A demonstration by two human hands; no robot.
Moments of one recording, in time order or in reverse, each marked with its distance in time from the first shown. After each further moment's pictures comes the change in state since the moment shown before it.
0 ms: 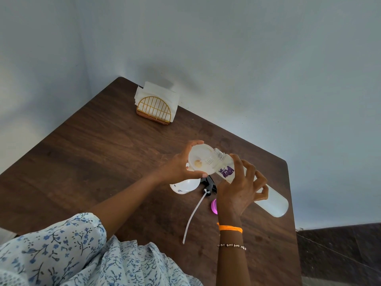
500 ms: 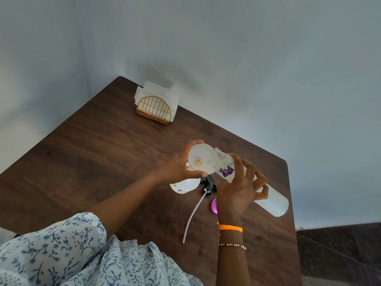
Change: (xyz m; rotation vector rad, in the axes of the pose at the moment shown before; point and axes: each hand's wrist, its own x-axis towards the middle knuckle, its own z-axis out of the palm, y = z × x) left_hand -0.001 0.000 0.000 0.005 0.012 0.005; right_hand 0.000 0.001 0.002 -0.001 0.004 -0.004
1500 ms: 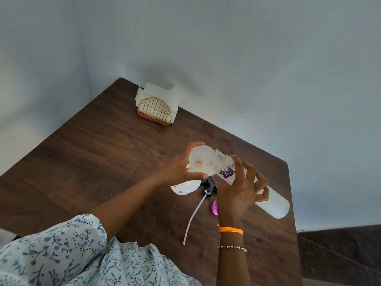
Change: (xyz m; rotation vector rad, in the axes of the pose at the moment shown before) left_hand 0.001 -0.001 0.000 -0.003 -0.014 -0.006; right_hand 0.000 -0.003 -0.002 -0.014 -0.003 0.002
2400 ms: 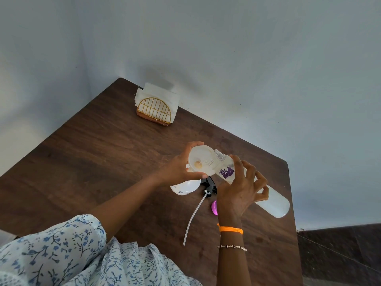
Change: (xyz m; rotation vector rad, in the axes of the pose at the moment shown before) left_hand 0.000 -0.001 0.000 -0.021 -0.001 0.010; right_hand 0.000 0.001 0.001 0.005 -0.001 -0.009
